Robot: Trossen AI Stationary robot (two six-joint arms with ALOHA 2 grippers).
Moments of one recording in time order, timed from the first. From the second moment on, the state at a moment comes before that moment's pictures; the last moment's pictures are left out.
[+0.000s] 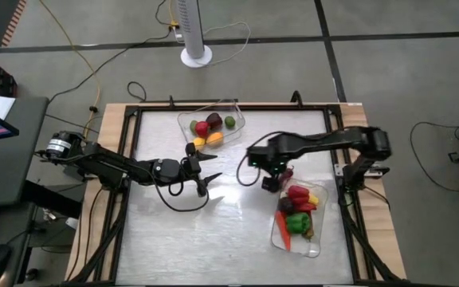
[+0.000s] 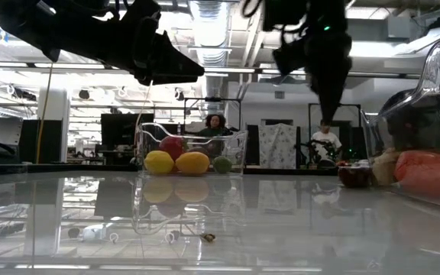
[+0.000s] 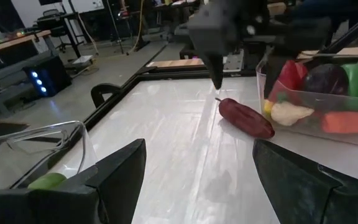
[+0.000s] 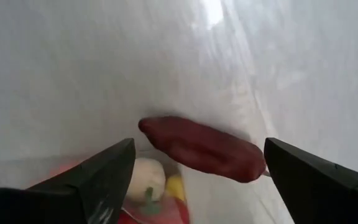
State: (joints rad) left arm -0.11 1.39 0.50 0.70 -0.43 0.07; right arm -0.03 1.69 1.36 -1.19 0.03 0.34
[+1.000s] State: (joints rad) left arm -0.15 1.10 0.24 0.95 -0.45 0.30; right arm 0.08 2.05 1.55 -1.28 0.00 0.13
